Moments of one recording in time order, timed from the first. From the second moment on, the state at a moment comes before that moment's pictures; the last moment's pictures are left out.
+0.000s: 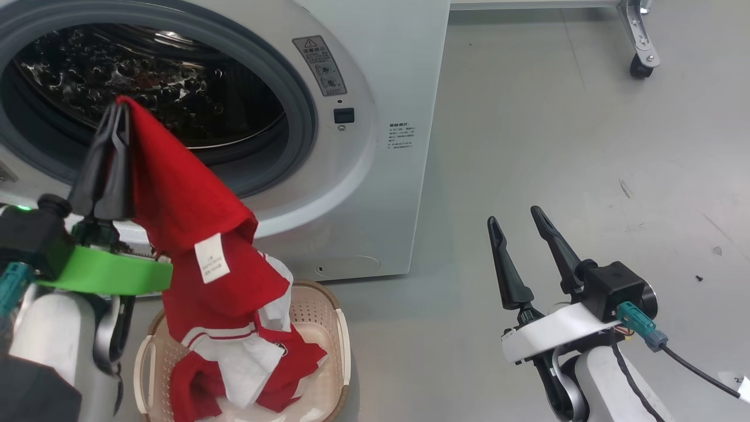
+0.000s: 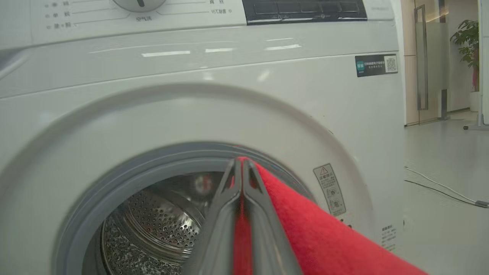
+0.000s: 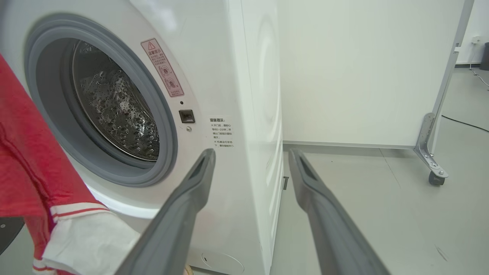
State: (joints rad) left arm -0.38 0.22 -0.12 0.03 -0.29 -0.08 -0.26; right arm -0.15 -0.05 0.33 0.16 0.32 0.03 -0.26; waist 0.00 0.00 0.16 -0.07
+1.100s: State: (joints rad) left arm -0.23 0.28 -0.23 0.29 -0.28 -0.11 -0.23; right arm -0.16 -0.05 0.35 0.12 0.31 0.02 -0.26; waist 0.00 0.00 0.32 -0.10
